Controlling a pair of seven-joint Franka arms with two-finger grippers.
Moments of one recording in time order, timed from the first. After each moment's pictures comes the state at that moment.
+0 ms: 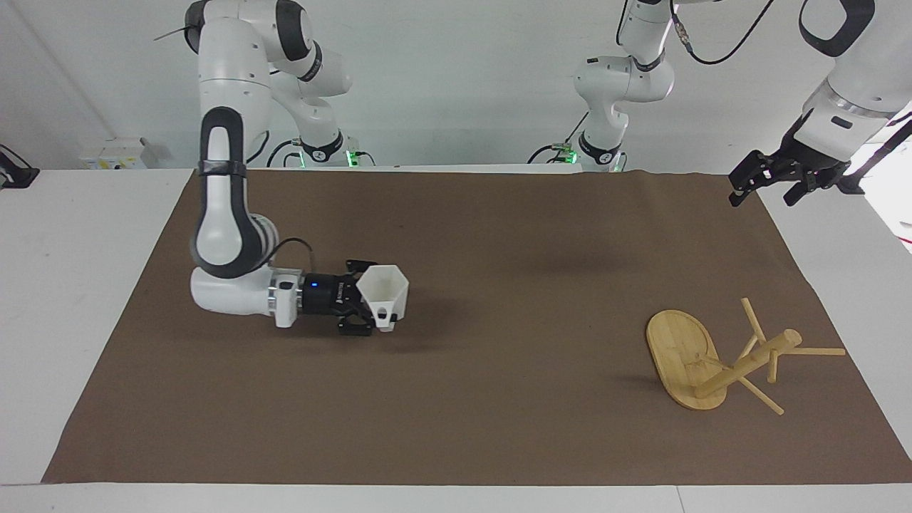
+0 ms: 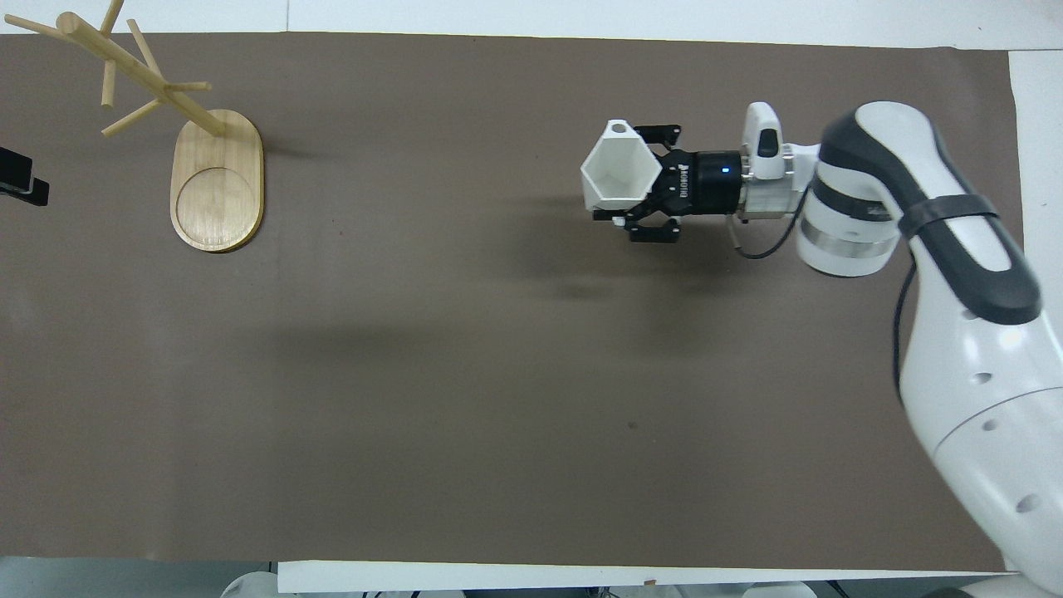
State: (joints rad) left arm -0.20 0.09 0.15 -1.39 -0.02 1.42 0.05; right arm 0.18 0.50 -0.01 -1.79 1.62 1.85 -2.17
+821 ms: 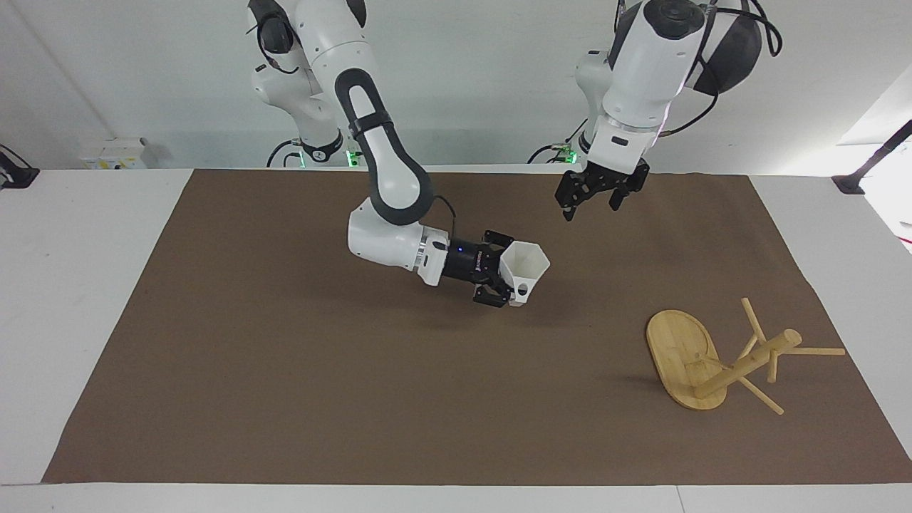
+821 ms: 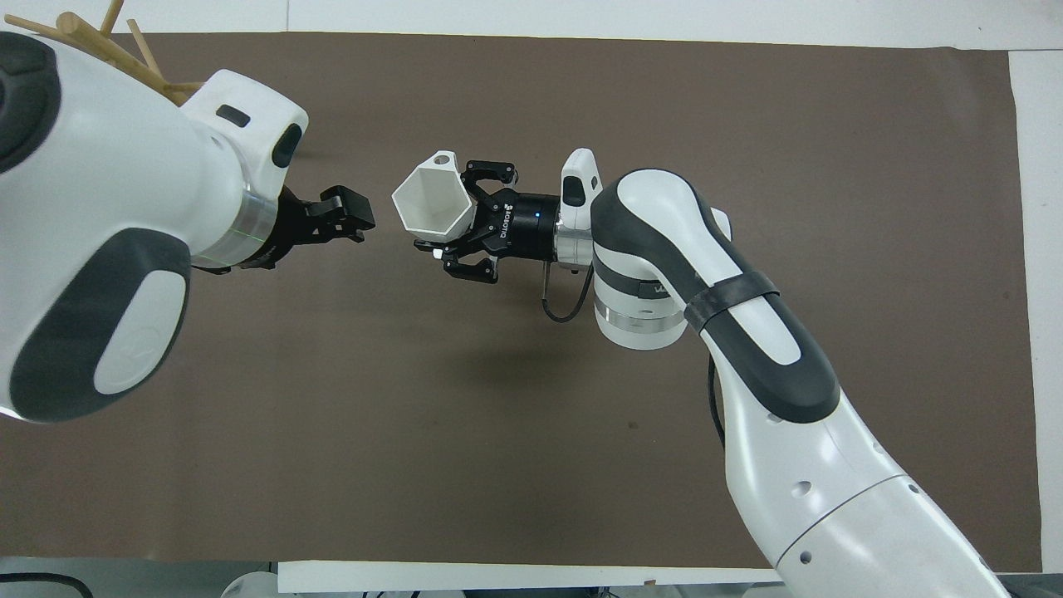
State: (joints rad) left arm -0.65 0.02 0.12 -1.69 -0.02 1.76 -0.73; right arm 0.52 0.45 -0.01 -1.78 1.83 2.25 -2.11
